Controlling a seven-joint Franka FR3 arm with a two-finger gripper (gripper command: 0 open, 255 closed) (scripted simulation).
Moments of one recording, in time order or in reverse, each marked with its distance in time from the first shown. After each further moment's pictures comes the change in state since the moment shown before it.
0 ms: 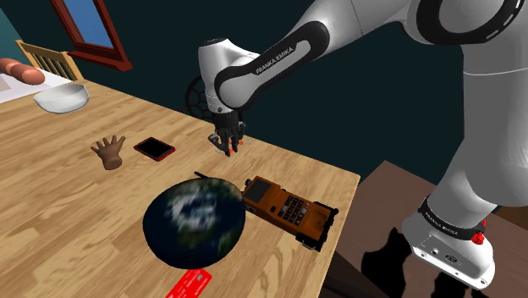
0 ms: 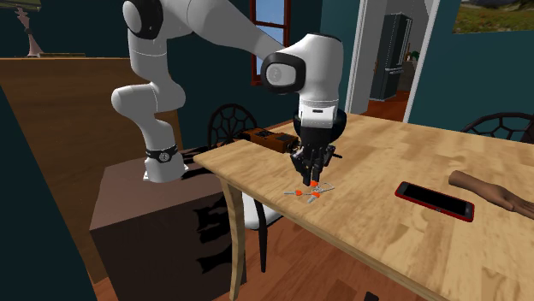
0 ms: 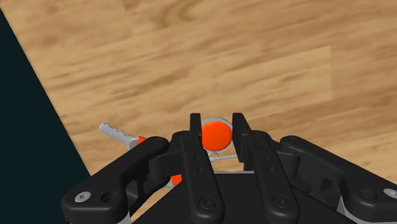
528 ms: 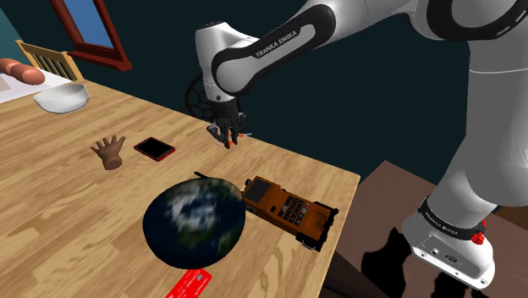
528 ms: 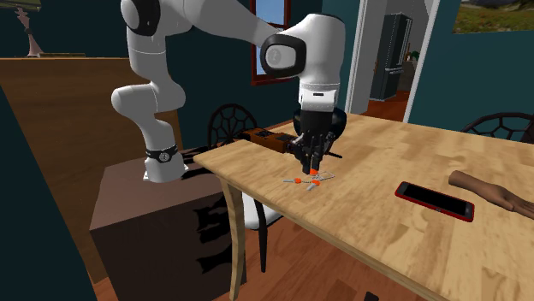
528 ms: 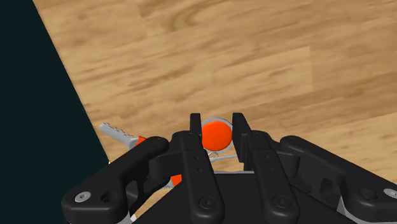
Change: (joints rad) arm -0.006 -0.041 0.008 0.034 0.018 -0.082 -0.013
